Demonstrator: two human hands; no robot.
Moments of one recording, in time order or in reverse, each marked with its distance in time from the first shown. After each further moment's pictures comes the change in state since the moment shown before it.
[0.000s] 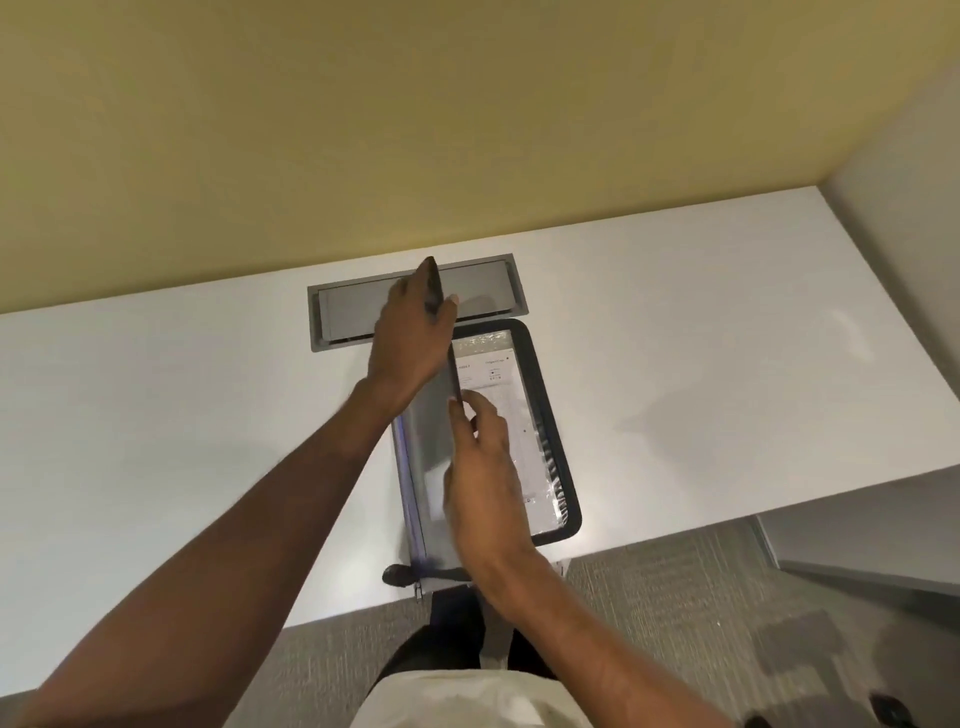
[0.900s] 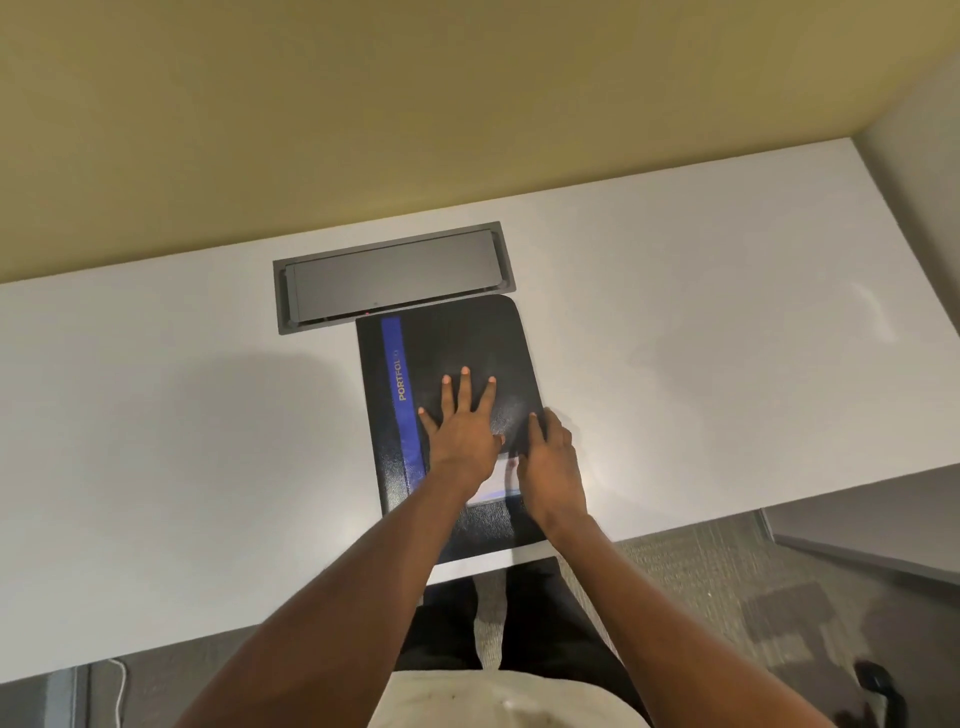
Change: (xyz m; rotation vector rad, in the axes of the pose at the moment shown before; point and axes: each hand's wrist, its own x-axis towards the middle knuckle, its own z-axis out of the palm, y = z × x) left_hand -0.079 -0.050 0.167 0.579 -0.581 -0.142; right_hand 0.048 0.195 0.020 -0.392 -0.141 0.260
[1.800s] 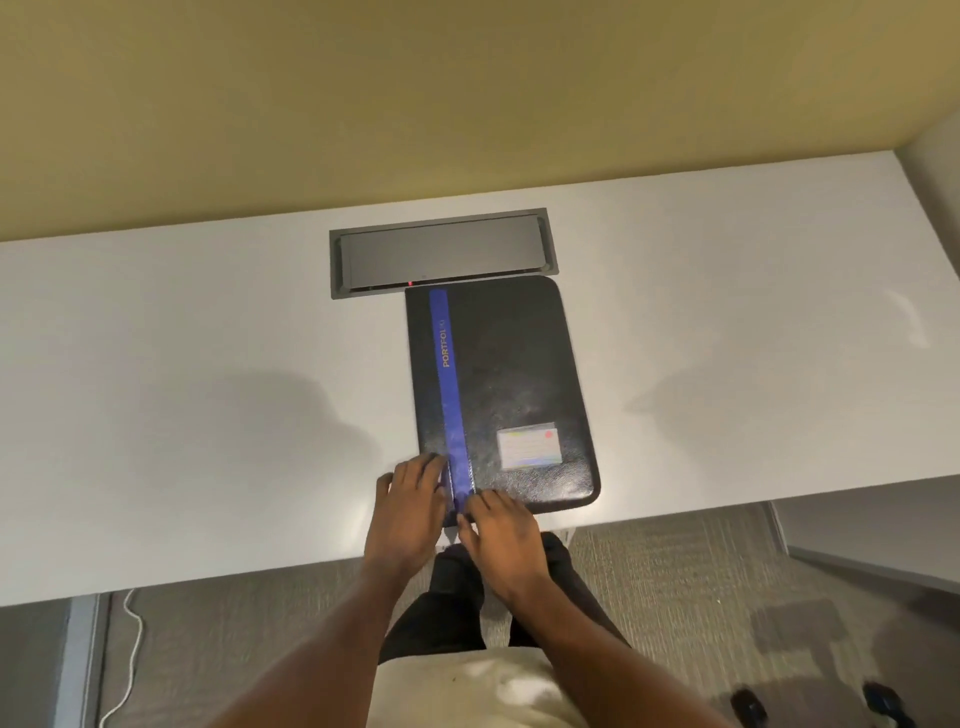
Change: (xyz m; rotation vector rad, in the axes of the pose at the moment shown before) left_hand -0.150 -0.128 0.068 -0.125 0.362 0.112; right_hand -0.118 -0.055 0.079 -0.141 0.012 -0.443
